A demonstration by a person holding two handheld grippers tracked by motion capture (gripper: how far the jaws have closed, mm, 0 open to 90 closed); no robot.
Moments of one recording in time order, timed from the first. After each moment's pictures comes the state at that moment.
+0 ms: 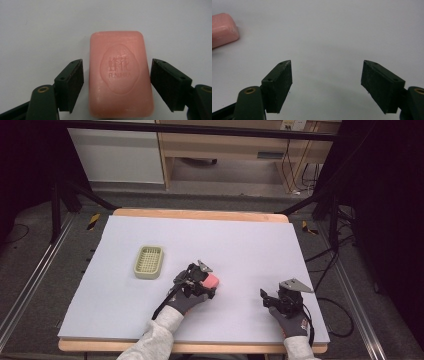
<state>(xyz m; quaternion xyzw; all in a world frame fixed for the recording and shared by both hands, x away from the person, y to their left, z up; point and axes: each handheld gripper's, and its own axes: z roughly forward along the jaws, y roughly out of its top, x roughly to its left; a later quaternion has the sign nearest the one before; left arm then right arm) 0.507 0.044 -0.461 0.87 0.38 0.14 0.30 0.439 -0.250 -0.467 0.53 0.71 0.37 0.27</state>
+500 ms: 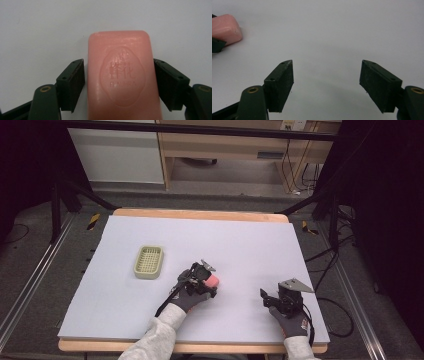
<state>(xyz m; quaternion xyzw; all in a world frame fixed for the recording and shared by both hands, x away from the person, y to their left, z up) 0.515 0.038 -0.467 0.87 0.38 0.13 0.28 0.439 -0.250 -0.467 0.52 0.71 0.38 0.27</state>
